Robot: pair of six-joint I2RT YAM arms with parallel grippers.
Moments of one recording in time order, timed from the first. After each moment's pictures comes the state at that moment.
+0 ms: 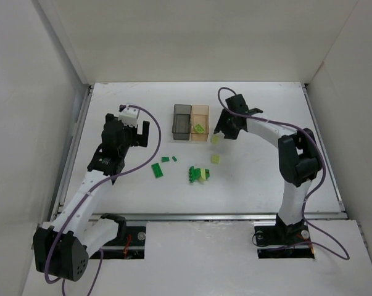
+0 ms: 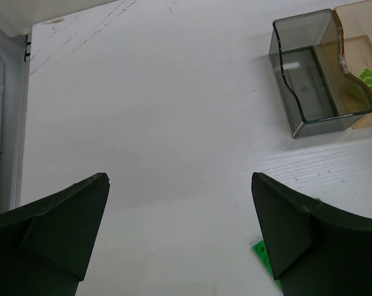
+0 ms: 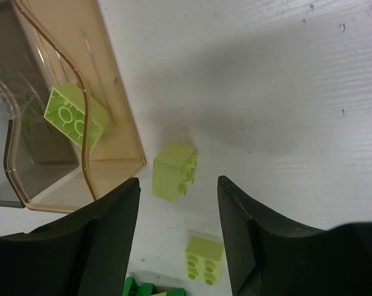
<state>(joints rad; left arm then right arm) -0.26 0.99 0.75 -0.09 -0.13 0.11 0.38 1.94 1.42 -0.46 0.00 0.74</state>
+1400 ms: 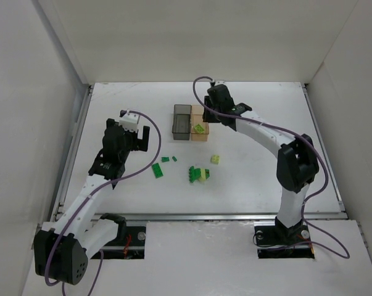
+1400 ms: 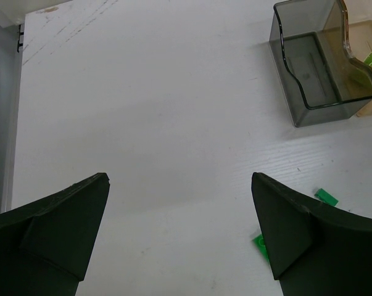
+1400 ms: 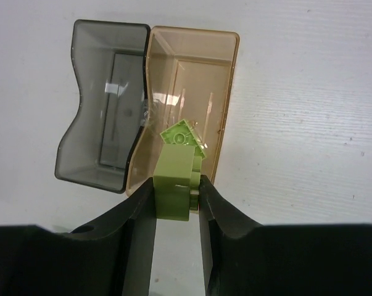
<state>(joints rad) -0.26 0.95 0.67 -0.05 -0.13 0.11 0.56 1.89 1.58 -0.37 0.21 0.44</state>
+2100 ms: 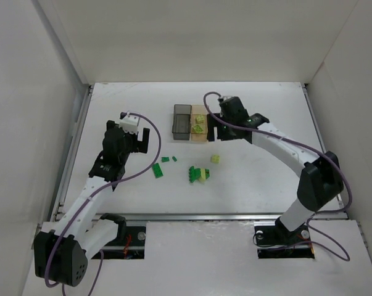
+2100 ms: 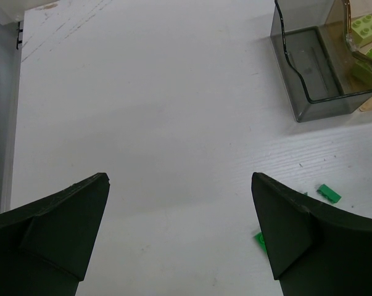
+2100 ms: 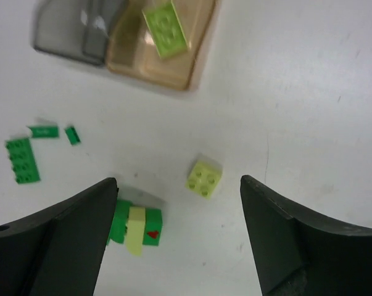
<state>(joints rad) -0.26 0.94 0.64 -0.04 -0.13 0.11 0.55 1.64 1.39 -0.56 0.06 0.37</state>
